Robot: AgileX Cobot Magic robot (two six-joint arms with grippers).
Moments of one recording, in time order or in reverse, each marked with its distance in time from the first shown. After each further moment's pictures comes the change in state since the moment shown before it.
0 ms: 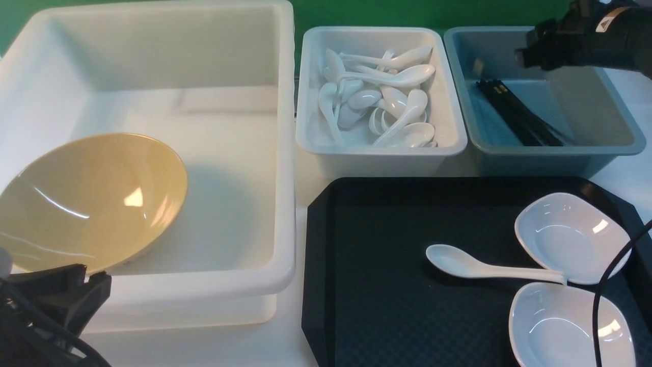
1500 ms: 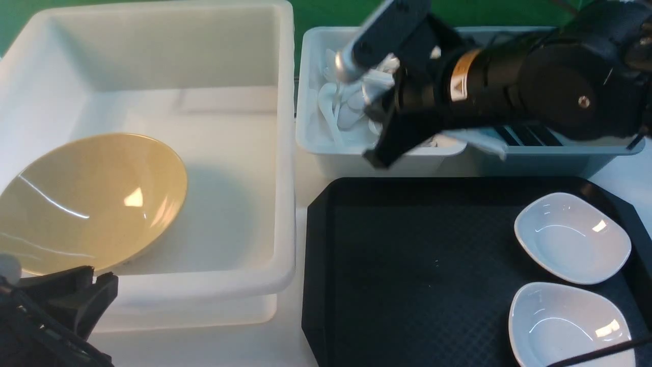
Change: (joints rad) right arm 0.529 -0.196 0.059 -0.149 0.080 0.016; left arm 0.000 0.000 0.069 -0.027 -0.106 -0.001
